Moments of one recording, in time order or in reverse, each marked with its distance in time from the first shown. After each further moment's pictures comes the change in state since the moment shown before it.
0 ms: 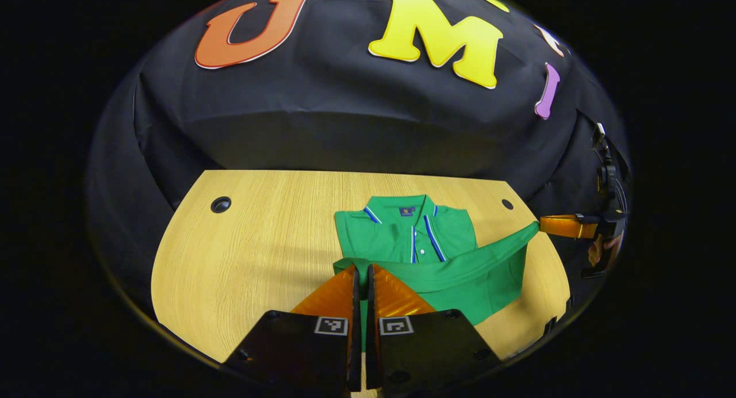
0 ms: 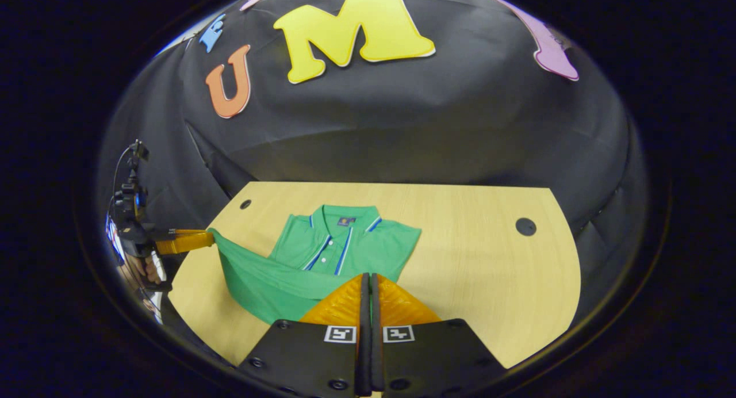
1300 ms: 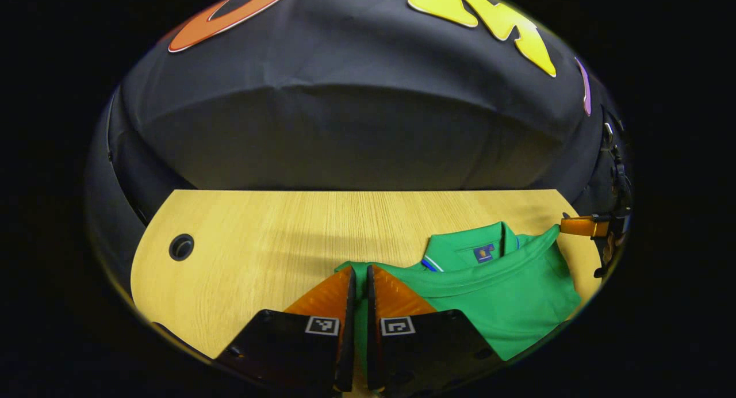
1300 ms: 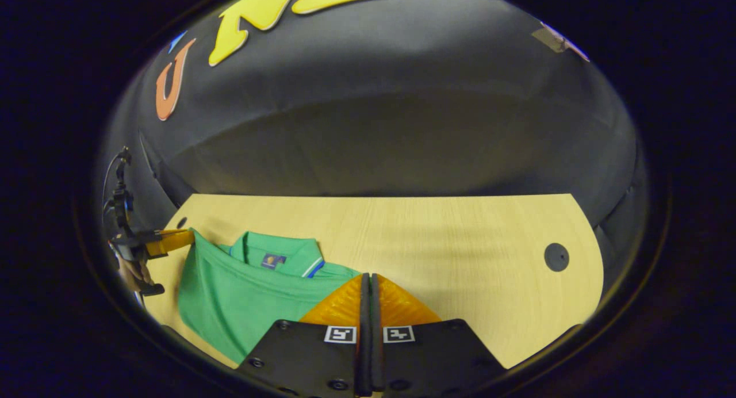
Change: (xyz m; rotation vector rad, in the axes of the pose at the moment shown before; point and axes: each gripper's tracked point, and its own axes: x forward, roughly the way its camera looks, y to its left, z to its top) left arm 0.197 0.071 0.026 0.047 -0.026 0.081; right arm 0.189 -0.076 0.016 0.046 -0.001 -0.138
